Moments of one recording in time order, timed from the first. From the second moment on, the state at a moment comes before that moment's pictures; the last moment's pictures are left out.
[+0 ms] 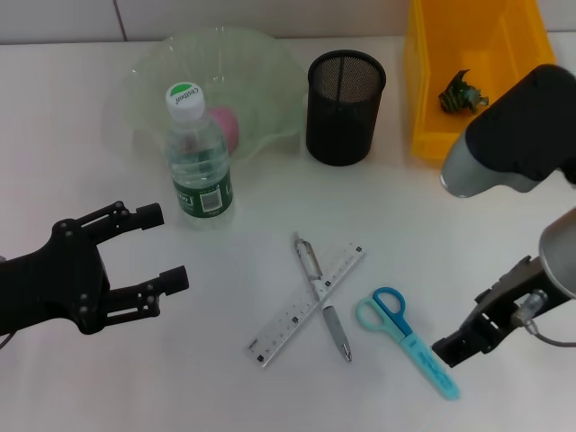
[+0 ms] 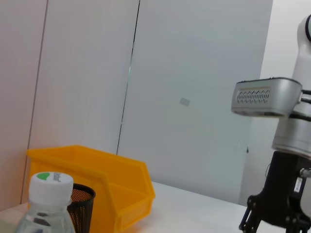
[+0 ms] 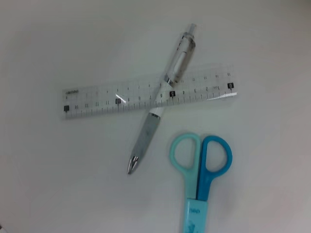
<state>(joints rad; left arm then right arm) -0.24 -2.04 0.79 0.64 1.71 1.82 -1.10 0.37 2.09 -1.73 -1.83 -2.64 -1.83 2.96</state>
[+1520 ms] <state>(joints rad) -0.23 -2.04 0.79 0.64 1.71 1.82 -1.10 0.50 2.09 -1.92 -1.55 -2.64 -1.63 2.96</state>
